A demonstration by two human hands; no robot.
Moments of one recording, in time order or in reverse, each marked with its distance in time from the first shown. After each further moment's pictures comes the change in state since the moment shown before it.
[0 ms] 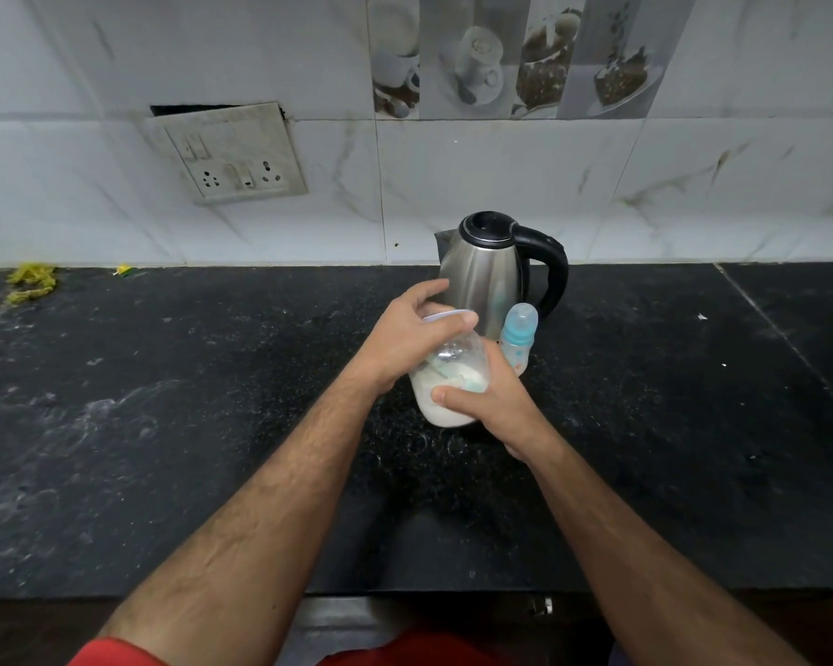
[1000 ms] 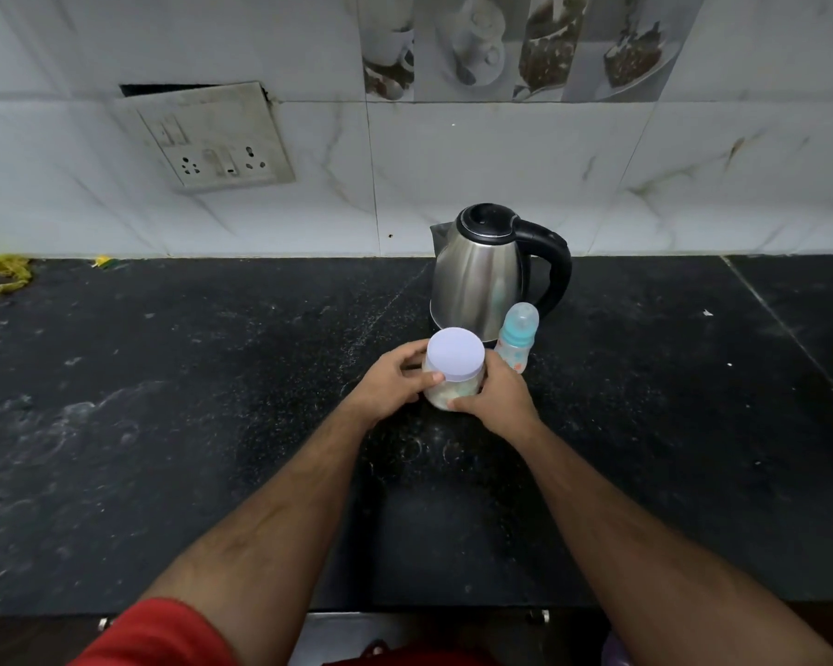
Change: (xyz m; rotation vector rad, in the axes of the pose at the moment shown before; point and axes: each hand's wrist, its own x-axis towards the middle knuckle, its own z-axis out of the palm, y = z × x) left_hand 0.025 -0.094 0.001 -0.007 -0.117 -0.204; right_hand 0.053 0.056 -0.023 -0.583 0.196 0.138
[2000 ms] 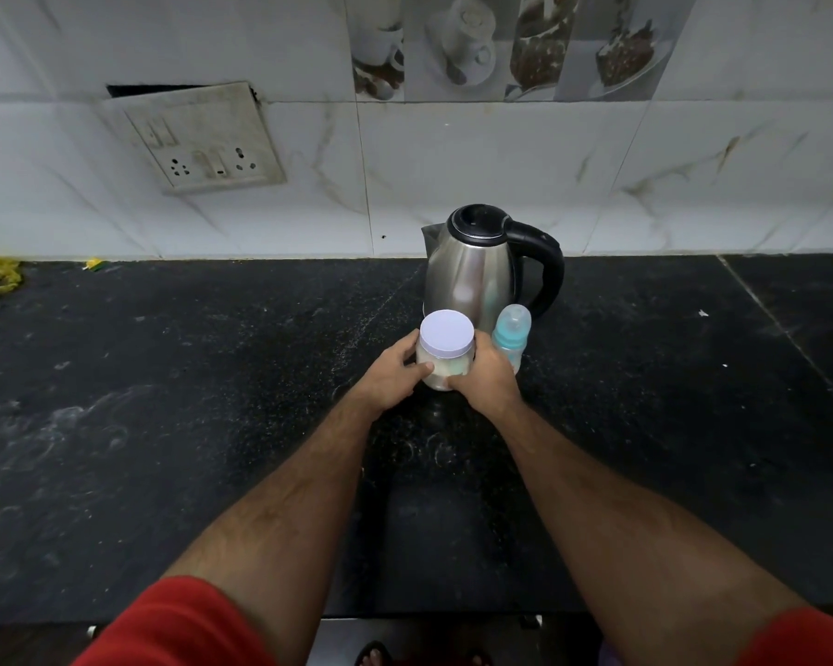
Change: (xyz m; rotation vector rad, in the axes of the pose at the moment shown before) left_hand 0.017 0.013 0.011 0.040 0.024 -0.051; right_hand 0.039 0.001 0.010 -0.065 0.083 0.034
